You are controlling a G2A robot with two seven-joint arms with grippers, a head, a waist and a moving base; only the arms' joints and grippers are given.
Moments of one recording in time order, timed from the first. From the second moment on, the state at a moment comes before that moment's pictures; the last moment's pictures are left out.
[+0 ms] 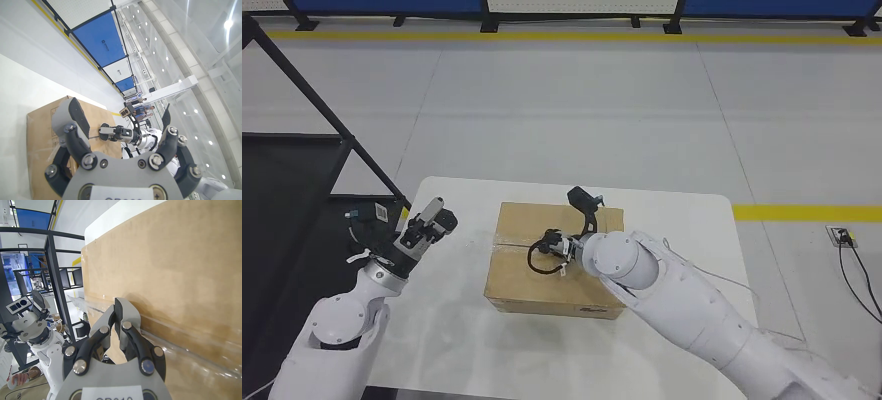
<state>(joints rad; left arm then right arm) 1.07 -1.00 -1.48 -1.46 -0.31 -0.40 -0.47 -0.37 -1.35 0.52 -1.21 0.28 0.48 0.35</state>
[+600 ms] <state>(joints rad) 1.29 -1.01 -1.59 -1.60 -0.28 -0.36 -0.25 -0.27 -1.58 0.42 -0.92 0.39 0.32 0.31</state>
